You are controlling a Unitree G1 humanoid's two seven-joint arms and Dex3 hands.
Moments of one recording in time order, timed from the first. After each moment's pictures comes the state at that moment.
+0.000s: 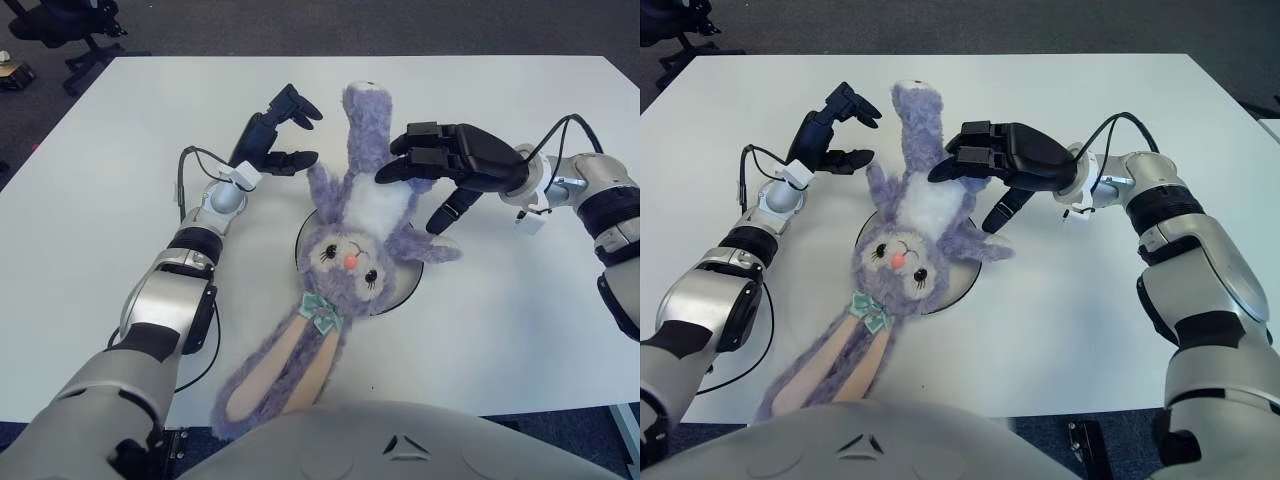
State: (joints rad) left arm -0.77 0.27 -0.11 1.10 0.27 -1.17 0.08; right arm -0.96 -0.72 0.68 0.93 -0.58 -1.60 -0.35
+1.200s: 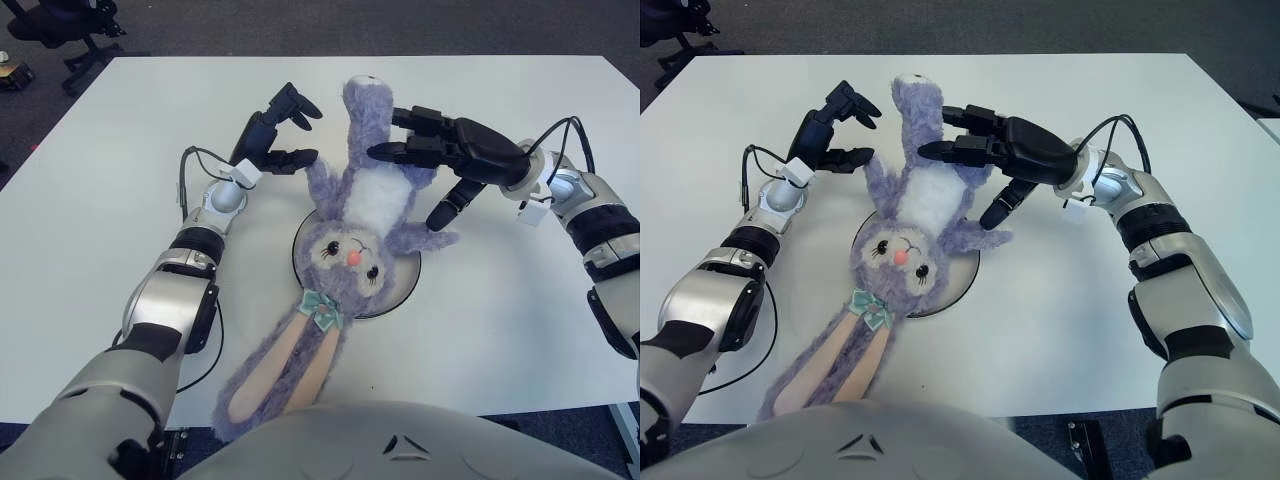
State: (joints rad) left arm -0.77 0.26 -0.10 1.10 0.26 -1.15 0.07; right arm -0.80 -0.67 0.42 0.77 -0.25 -1.44 0.13
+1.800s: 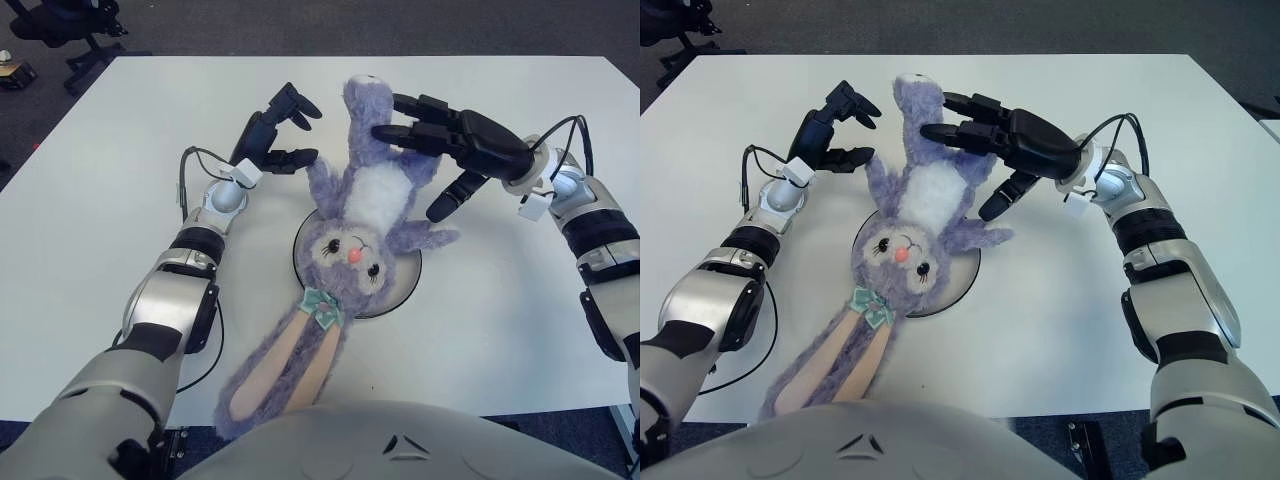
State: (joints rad) left arm -0.77 0.26 -0.10 1.10 0.26 -1.14 0.07; right arm -0.79 -0.66 0.40 0.75 -0.07 -1.35 0.33
